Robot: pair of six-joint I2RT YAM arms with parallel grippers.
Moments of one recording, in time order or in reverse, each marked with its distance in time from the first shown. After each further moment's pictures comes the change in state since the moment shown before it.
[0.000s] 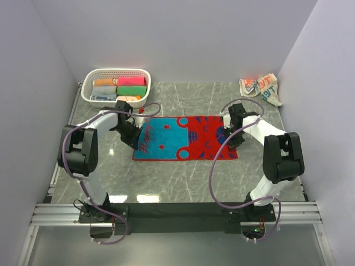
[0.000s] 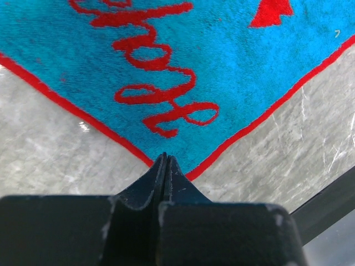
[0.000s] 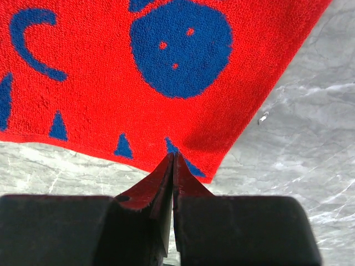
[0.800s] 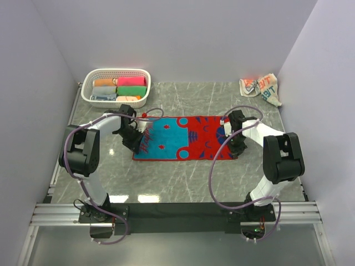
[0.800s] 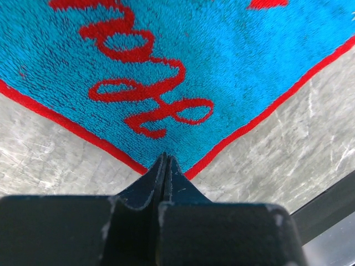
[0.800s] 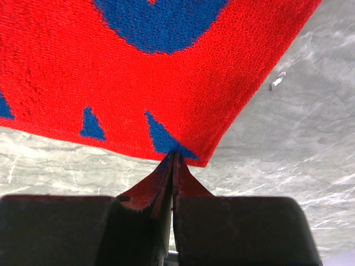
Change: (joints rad) left arm -0.043 0.000 -0.048 0.024 -0.033 -0.018; right arm -0.002 -0.006 -0.082 -0.026 0.068 -0.029
